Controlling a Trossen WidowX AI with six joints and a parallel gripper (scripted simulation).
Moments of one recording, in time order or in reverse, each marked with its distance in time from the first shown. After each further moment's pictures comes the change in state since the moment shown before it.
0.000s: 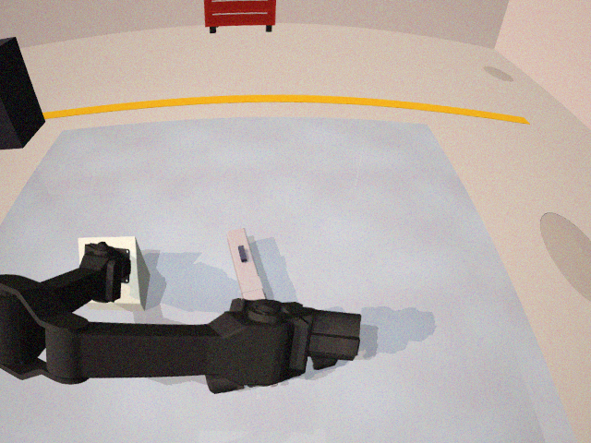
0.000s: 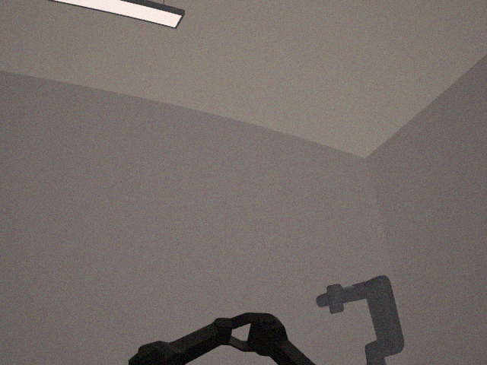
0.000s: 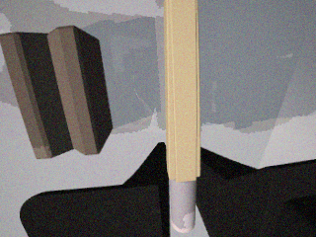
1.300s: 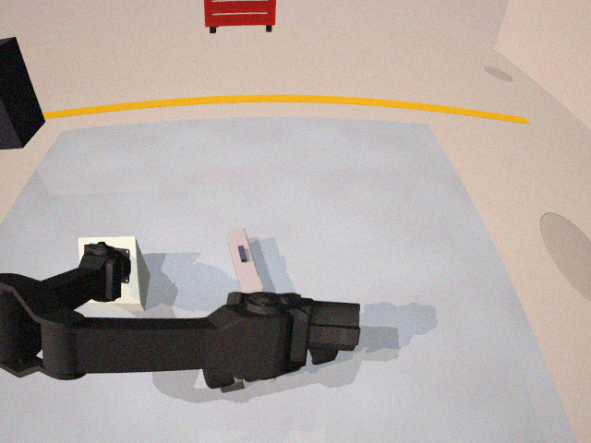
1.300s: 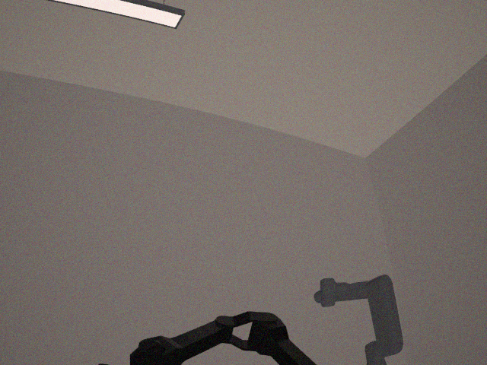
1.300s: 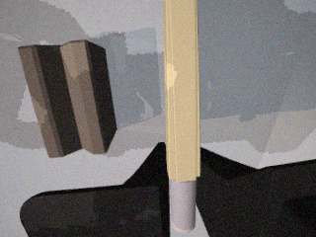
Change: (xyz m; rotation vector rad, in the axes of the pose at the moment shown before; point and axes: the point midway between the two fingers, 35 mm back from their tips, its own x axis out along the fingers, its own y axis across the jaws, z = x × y) arm -0.010 0.001 0.005 -0.001 -0.004 -0.001
